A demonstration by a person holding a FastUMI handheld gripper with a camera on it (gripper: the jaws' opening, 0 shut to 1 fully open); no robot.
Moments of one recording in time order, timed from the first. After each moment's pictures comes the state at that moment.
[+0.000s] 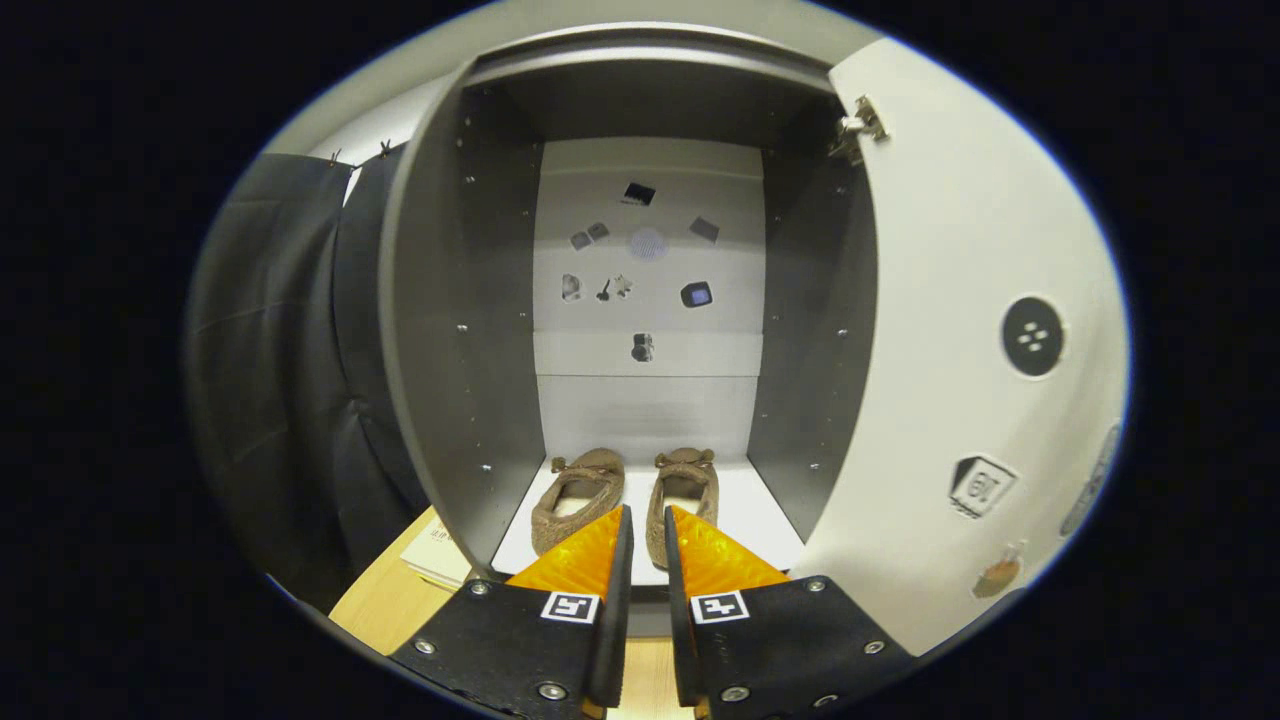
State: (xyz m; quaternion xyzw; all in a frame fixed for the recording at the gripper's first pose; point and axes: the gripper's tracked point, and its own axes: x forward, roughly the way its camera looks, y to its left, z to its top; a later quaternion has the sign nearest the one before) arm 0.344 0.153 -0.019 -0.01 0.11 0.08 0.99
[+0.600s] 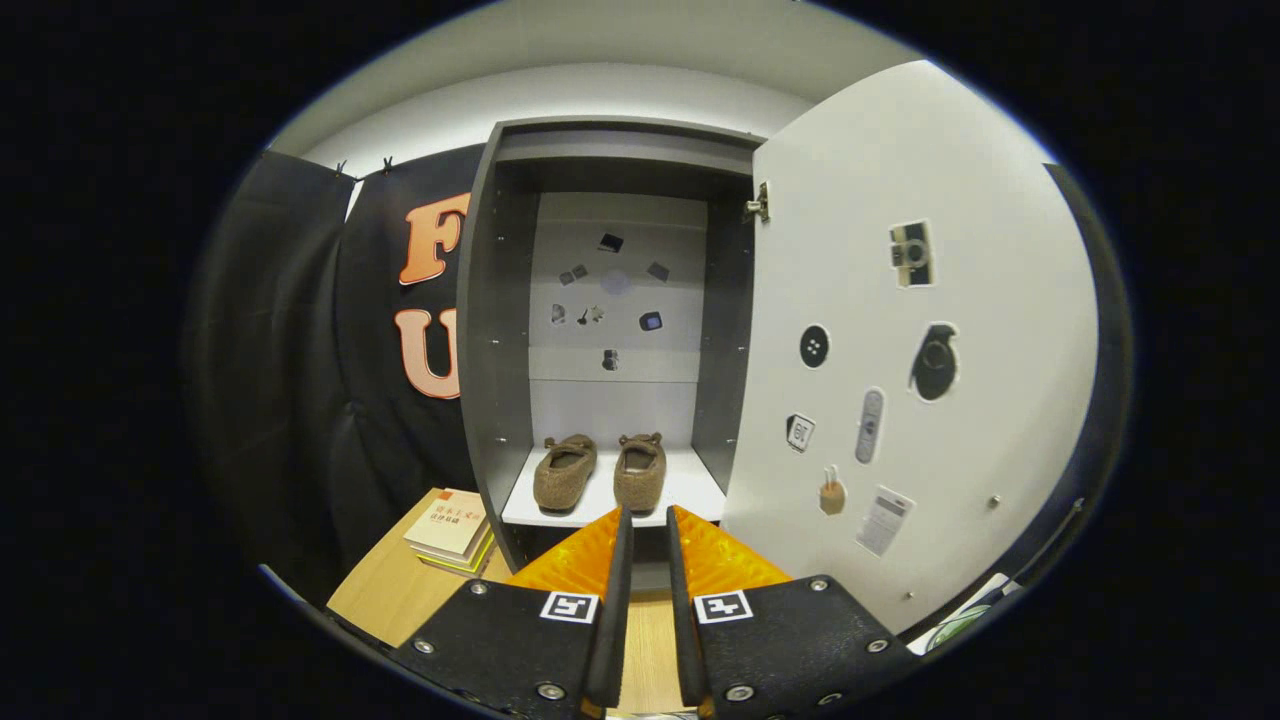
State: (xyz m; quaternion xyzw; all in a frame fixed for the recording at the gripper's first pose) arm 0.194 0.096 -0.002 -0.02 0.09 0.02 1.00
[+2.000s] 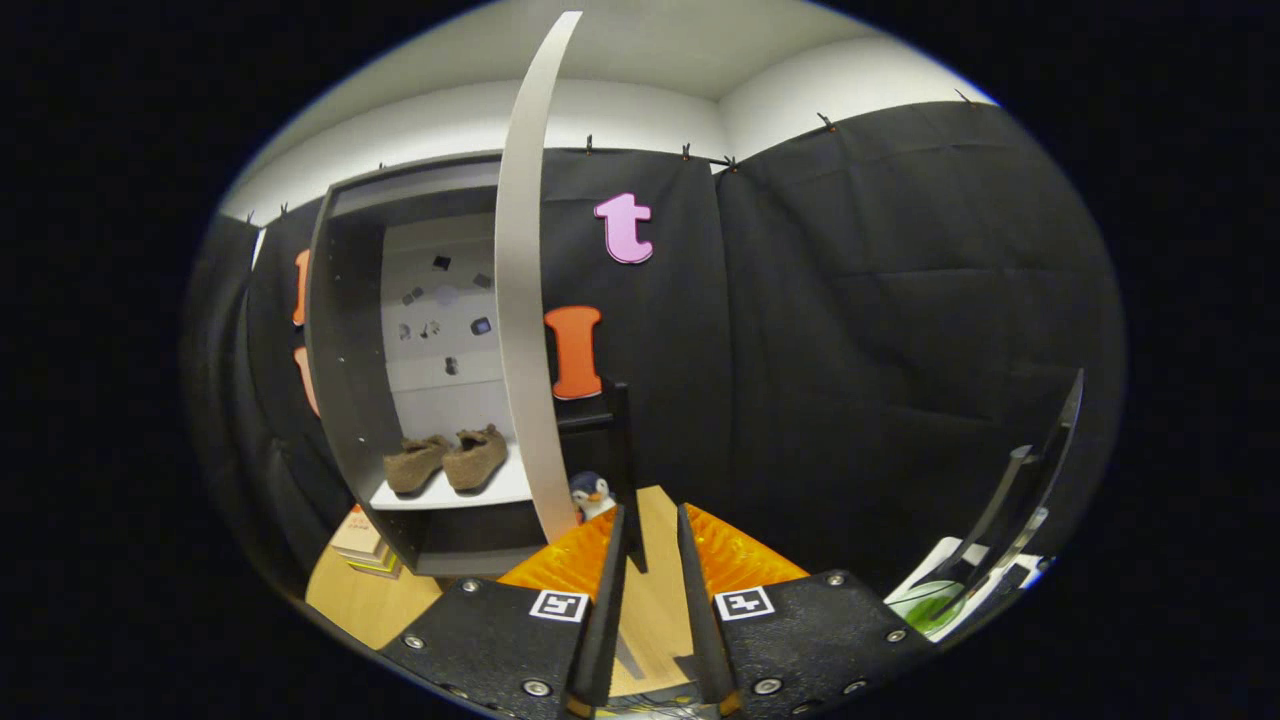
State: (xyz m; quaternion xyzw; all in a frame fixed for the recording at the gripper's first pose) arm 0.170 -0.120 -0.043 0.06 0.08 -0.10 0.99
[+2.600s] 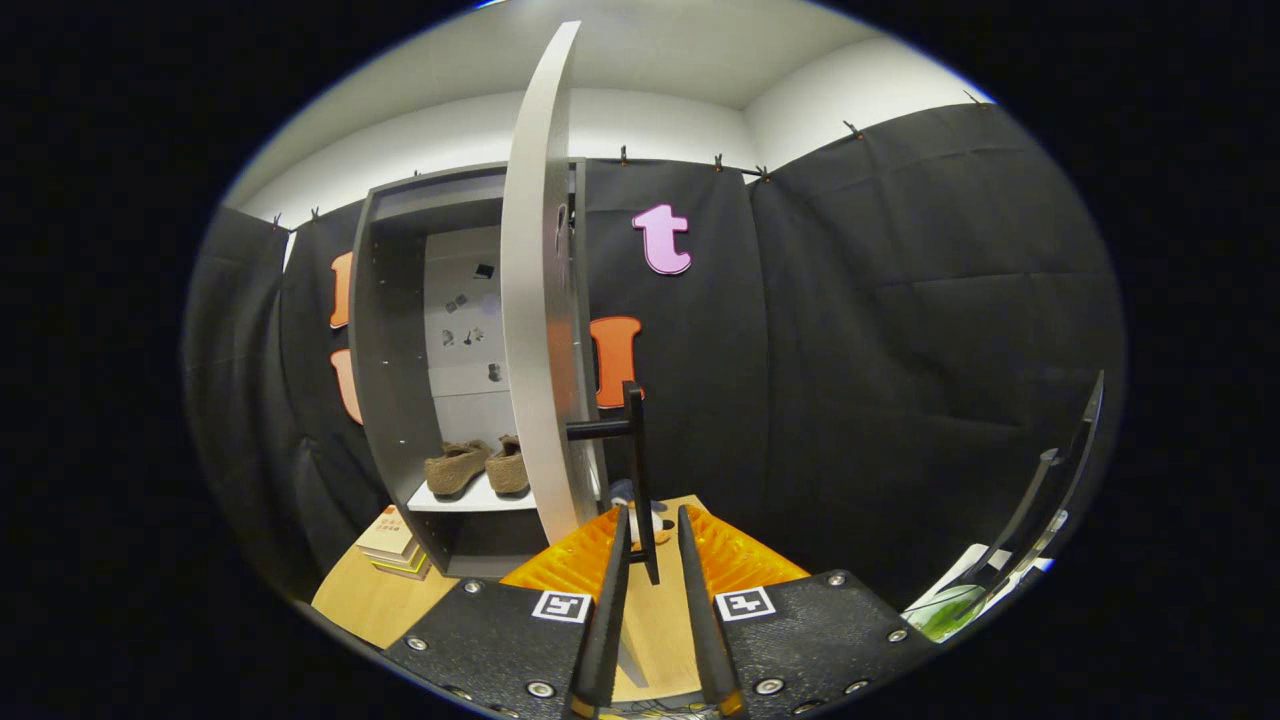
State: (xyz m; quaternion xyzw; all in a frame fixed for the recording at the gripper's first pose) arm 0.158 -0.071 -0.041 0.05 0.07 -0.04 1.00
